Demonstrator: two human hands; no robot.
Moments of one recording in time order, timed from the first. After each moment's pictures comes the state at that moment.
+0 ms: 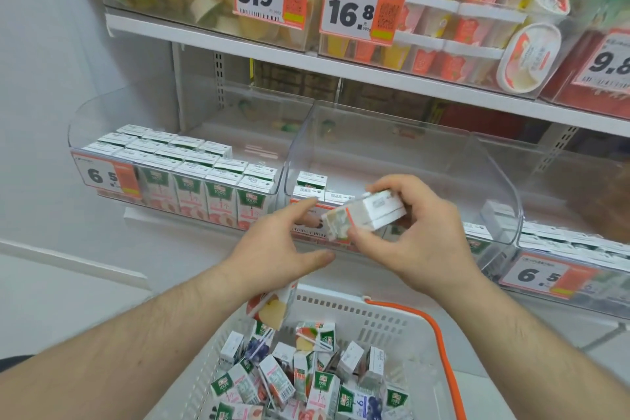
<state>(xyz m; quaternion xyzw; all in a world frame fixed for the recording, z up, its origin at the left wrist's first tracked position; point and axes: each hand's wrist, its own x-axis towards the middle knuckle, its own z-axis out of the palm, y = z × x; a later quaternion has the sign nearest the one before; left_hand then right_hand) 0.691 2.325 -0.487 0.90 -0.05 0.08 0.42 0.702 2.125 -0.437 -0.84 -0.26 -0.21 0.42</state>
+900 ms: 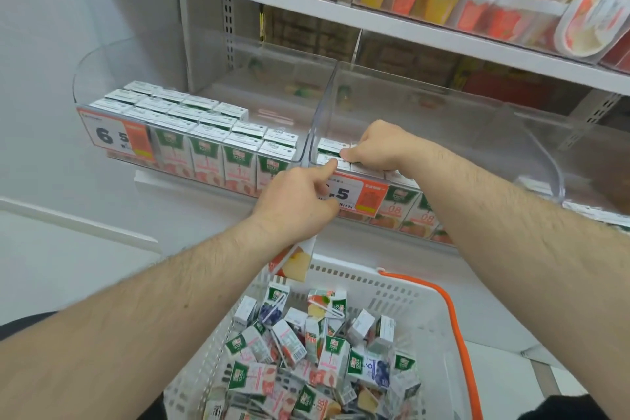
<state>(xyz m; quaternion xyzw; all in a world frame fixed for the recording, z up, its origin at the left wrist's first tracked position) 0.710 2.330 -0.479 0.92 0.02 0.07 0.39 0.822 2.201 -0.419 -0.98 -0.11 0.10 0.14</state>
